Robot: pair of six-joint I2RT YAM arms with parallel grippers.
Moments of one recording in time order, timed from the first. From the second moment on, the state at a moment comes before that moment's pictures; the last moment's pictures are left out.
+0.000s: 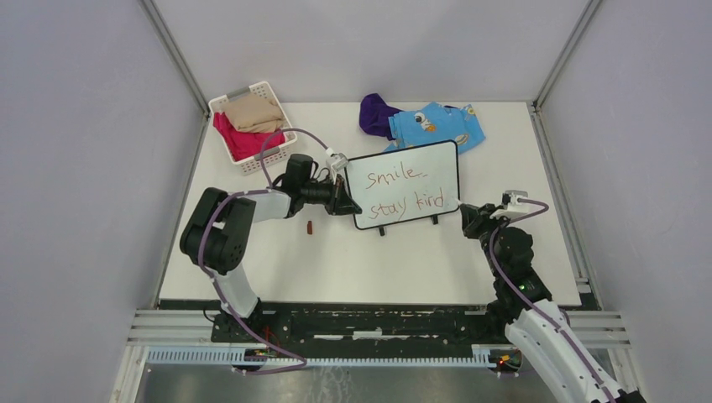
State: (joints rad) left arm -0.36 1.79 0.85 0.30 0.95 -0.09; right arm 0.34 0.46 0.19 0.14 0.20 0.41
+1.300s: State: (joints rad) left arm -0.41 1.43 0.83 -0.11 0.32 0.00; right arm 0.39 0.34 0.26 0.01 0.13 0.30
